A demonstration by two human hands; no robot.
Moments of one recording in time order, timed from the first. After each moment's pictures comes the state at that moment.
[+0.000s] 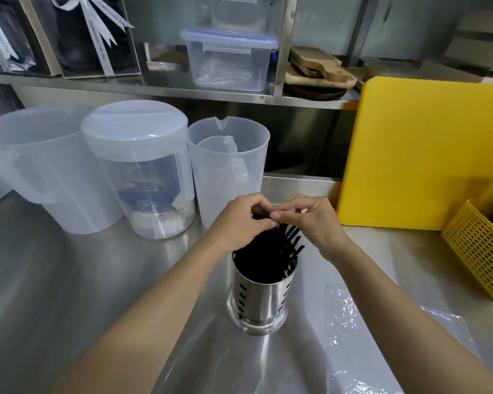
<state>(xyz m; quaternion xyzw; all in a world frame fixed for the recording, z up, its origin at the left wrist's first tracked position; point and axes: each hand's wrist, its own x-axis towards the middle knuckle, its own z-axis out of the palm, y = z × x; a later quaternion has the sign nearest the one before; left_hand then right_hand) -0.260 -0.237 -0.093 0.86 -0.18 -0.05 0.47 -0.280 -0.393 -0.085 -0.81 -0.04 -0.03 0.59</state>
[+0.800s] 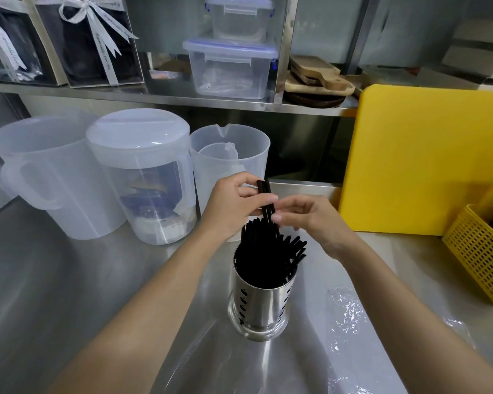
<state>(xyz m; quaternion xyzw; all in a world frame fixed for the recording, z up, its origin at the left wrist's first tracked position) -0.266 -0.234 -0.055 0.74 -0.12 0.00 0.66 -0.279 -0.399 -0.069 -0.77 -0.11 0.05 0.62</state>
